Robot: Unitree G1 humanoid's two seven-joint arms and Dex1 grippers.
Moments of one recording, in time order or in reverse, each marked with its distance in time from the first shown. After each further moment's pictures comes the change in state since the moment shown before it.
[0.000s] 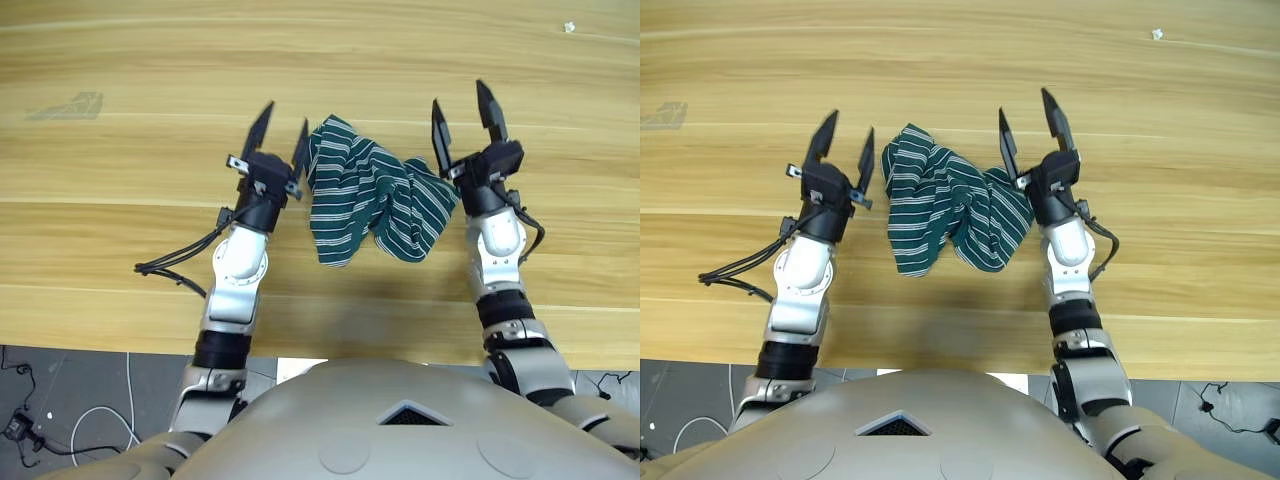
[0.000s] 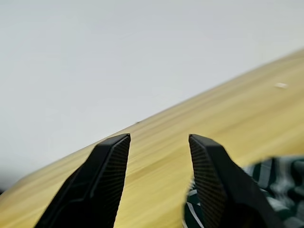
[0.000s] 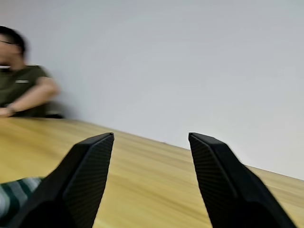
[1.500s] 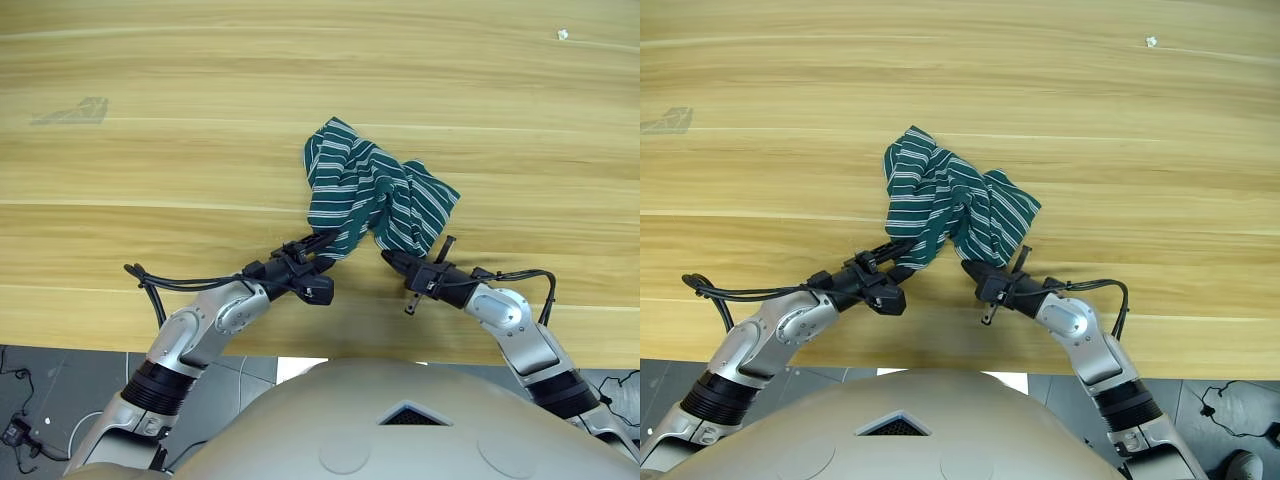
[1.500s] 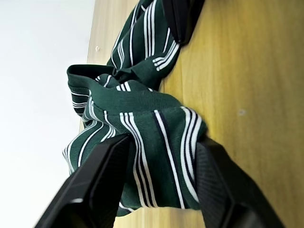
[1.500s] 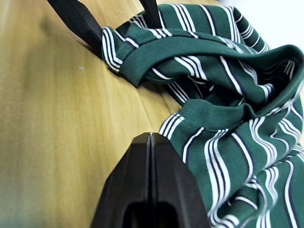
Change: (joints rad) left arm 0.088 0.375 -0.249 -0.066 0.557 -0.034 -0.150; right arm 0.365 -0.306 0.267 -0.483 -0.367 0.511 0.145
